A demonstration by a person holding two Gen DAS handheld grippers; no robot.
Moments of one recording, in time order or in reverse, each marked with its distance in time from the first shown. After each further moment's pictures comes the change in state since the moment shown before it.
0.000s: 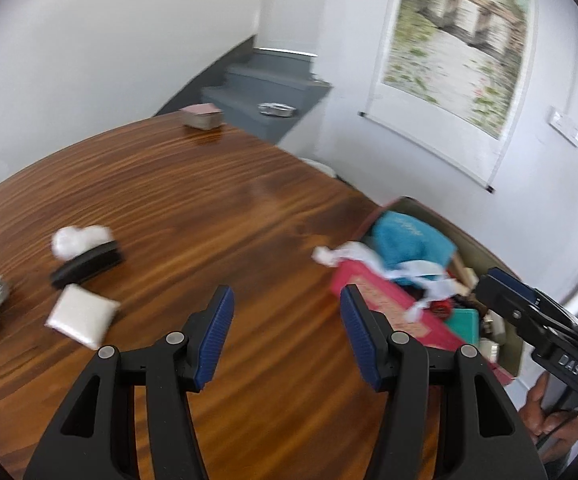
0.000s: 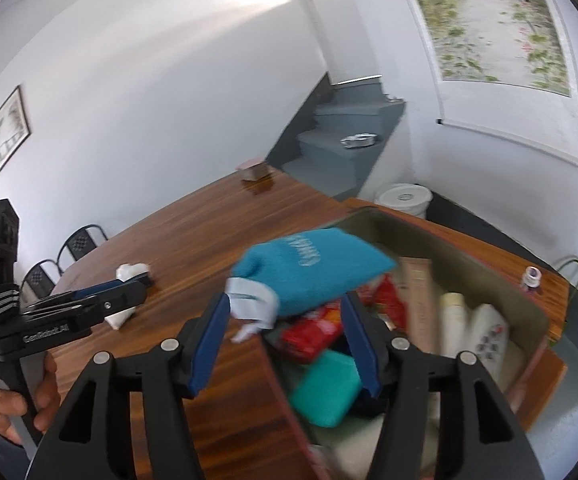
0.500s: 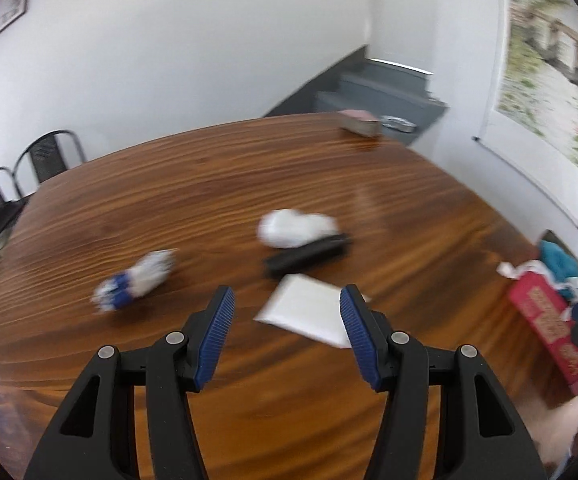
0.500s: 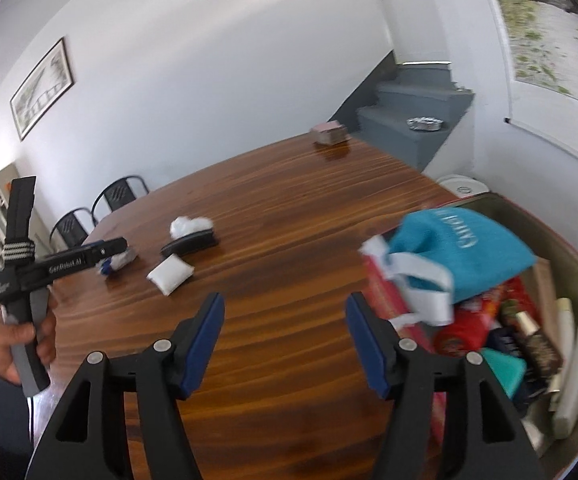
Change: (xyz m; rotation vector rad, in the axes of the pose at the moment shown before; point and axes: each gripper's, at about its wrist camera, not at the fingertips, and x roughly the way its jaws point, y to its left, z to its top) left arm -0.035 0.172 -0.024 -0.144 -0.024 0.337; right arm 0.045 0.077 -0.018 -0.140 0.124 0.135
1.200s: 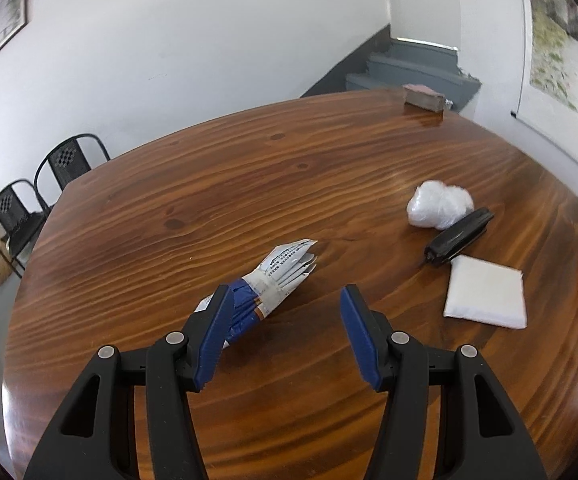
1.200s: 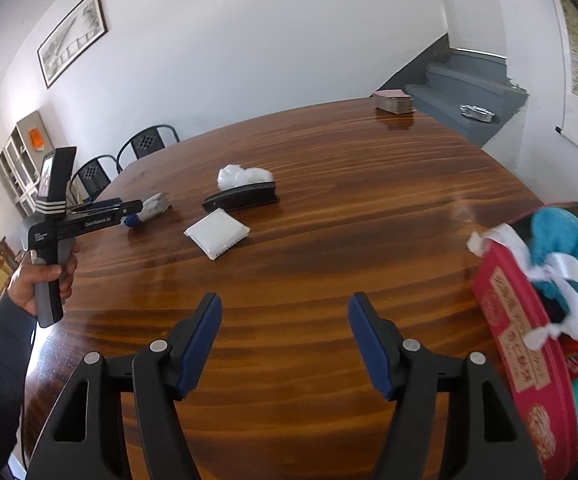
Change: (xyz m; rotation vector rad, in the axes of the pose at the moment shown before) left arm 0.064 0.100 -0.004 0.097 0.037 0.090; right arm 0.062 0.066 -0.003 -0.131 0.136 0.071
